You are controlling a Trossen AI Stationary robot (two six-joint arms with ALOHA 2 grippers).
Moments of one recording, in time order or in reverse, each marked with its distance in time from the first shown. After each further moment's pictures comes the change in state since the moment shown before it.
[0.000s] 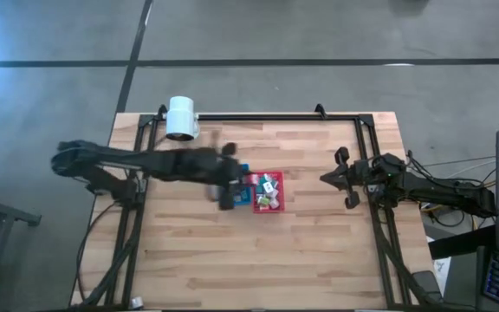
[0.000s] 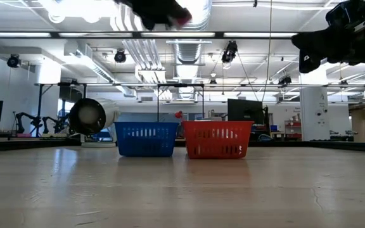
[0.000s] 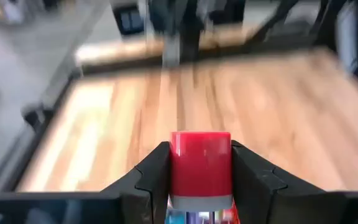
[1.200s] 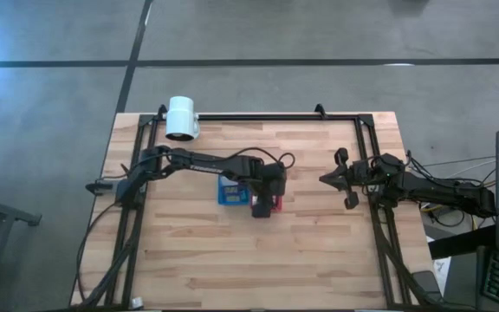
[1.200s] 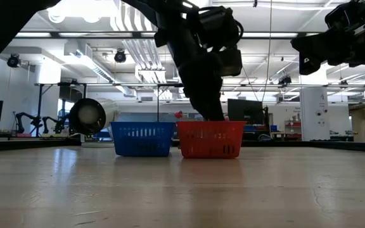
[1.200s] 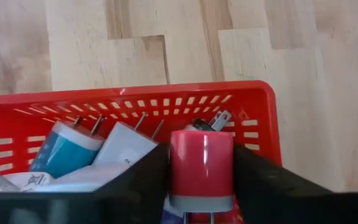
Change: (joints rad) left arm 0.095 0.788 0.610 -0.520 0.227 0.003; right arm 0.000 0.000 -0.001 -0.031 0.000 -0.010
